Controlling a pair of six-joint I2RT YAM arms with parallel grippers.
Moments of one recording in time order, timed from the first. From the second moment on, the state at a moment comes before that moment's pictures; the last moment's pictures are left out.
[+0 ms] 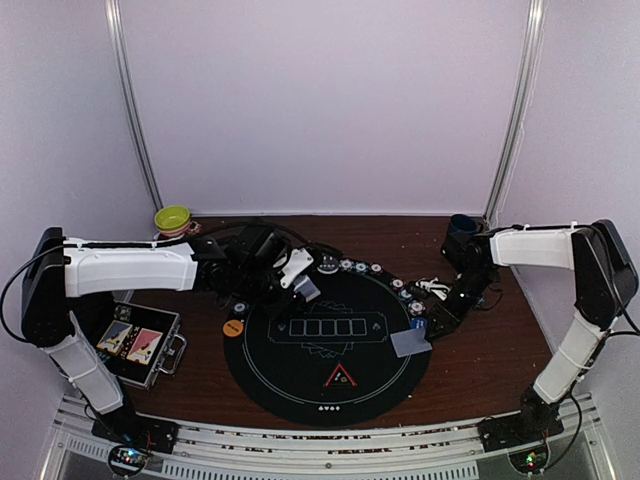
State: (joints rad) left arm -0.92 1.65 1.19 -0.42 -0.05 0.08; right arm 0.36 1.68 1.05 -0.90 -0.45 -0.42
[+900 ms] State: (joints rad) left arm -0.92 1.65 1.18 -0.42 -0.05 0.08; right arm 0.50 1.60 1.24 -0.74 -0.48 -0.35
